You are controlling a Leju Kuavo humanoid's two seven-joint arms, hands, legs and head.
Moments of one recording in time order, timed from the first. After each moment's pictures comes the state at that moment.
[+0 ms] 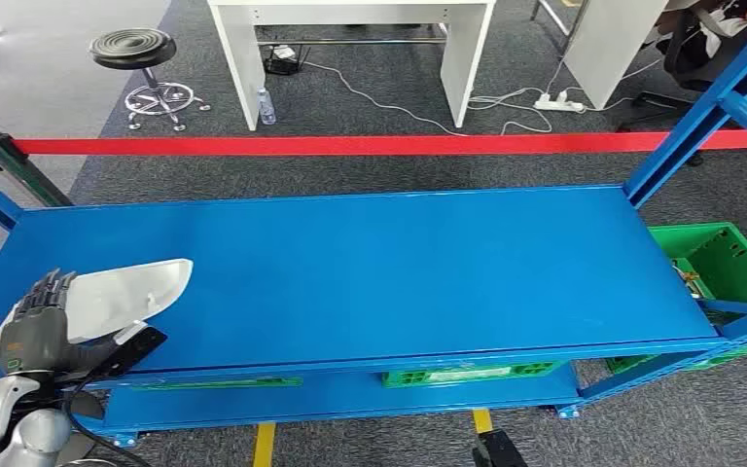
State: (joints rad) left arm -0.04 0.06 0.13 -1.38 -0.95 0.30 -0.04; right arm -0.10 0.14 -0.87 -0.22 0.96 0.04 -0.39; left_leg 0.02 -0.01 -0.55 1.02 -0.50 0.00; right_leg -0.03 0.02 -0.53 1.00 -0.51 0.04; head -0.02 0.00
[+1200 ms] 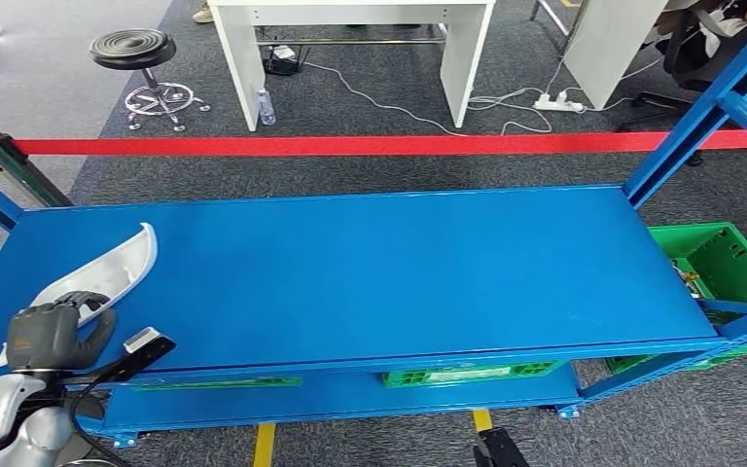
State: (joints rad) left arm -0.04 0.09 0.07 -1.35 -0.94 0.41 -0.16; right arm -0.11 0.14 -0.87 -0.22 0.95 0.02 -0.39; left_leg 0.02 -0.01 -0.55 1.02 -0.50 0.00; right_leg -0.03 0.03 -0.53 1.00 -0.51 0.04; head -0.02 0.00
